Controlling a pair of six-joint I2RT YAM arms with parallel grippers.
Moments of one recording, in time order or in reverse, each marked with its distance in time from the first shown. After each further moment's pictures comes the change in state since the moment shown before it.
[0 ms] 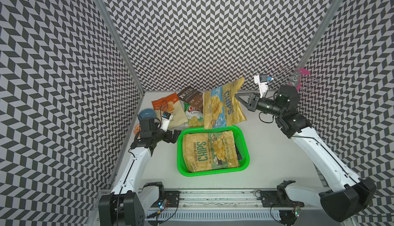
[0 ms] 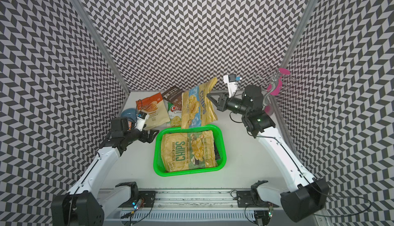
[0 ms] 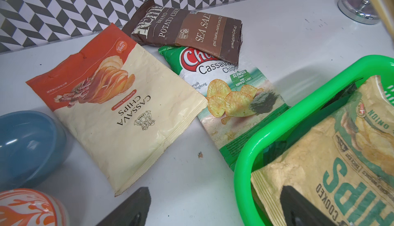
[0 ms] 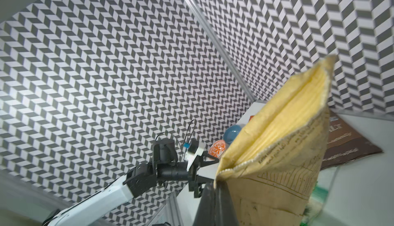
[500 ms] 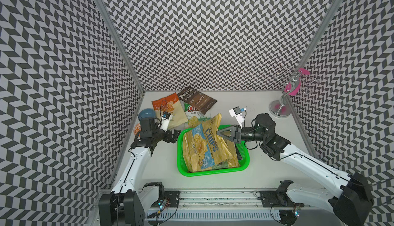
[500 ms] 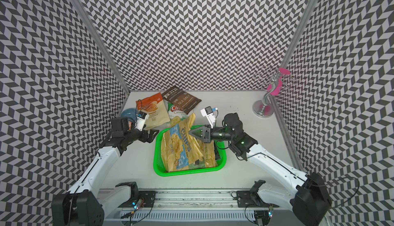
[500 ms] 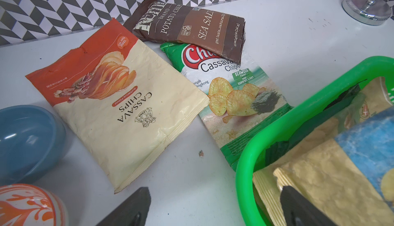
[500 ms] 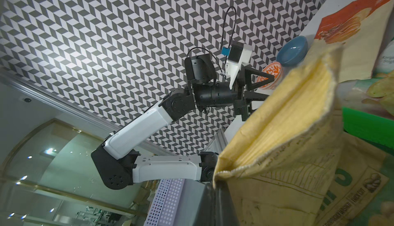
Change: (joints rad) left arm 0.000 0.005 0.000 0.000 -0.005 -0.014; right arm 0.304 -0.067 -0.398 0.296 -0.051 0.216
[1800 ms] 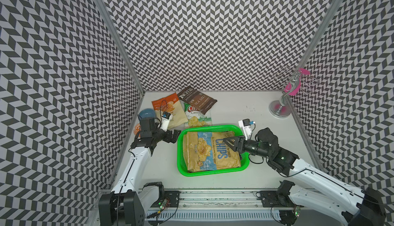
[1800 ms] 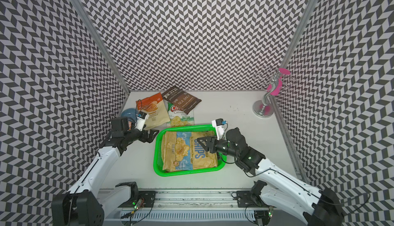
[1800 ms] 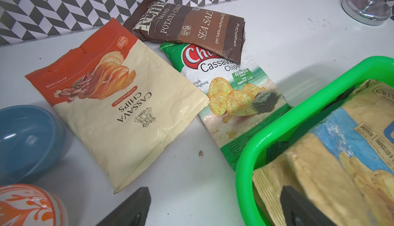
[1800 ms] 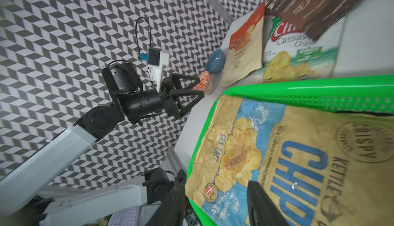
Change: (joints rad) left arm 0.000 0.000 0.000 0.000 0.001 0.000; right arm 0.087 -0.257 -0.171 -0.289 0.544 -0.075
